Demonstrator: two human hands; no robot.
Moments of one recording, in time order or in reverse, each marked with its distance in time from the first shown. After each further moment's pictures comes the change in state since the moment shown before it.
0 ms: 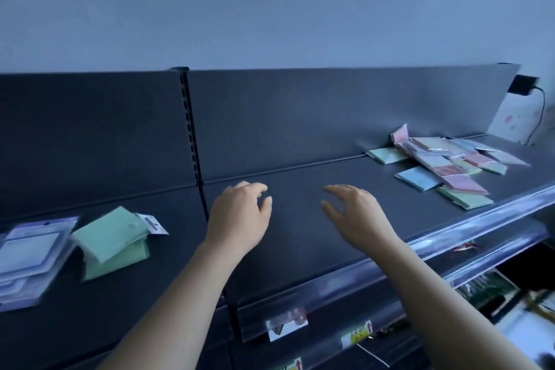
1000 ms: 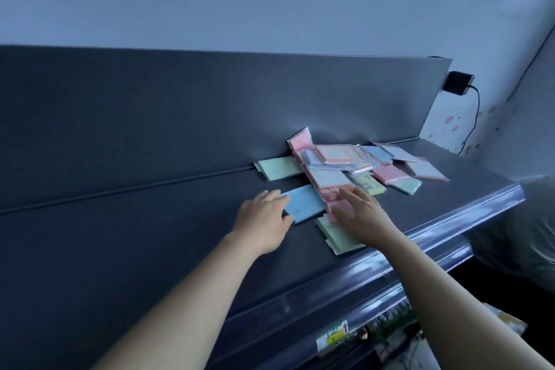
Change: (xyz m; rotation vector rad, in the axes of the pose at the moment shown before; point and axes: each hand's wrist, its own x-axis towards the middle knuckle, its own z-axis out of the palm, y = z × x) left_hand 0.135 0.251 0.270 0.206 -0.446 0.161; right_hand 0.108 0.377 -0.070 -0.065 -0.229 0.264
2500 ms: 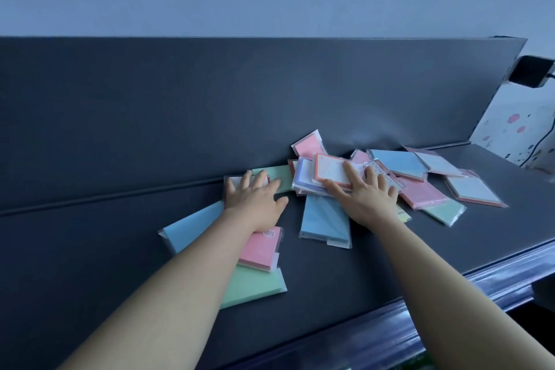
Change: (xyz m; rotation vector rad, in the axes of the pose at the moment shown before) left_hand 0.113 -0.023 0.019 0.211 -0.119 -0.280; right_hand 0.134 0.023 0.017 -0.113 0.011 0.047
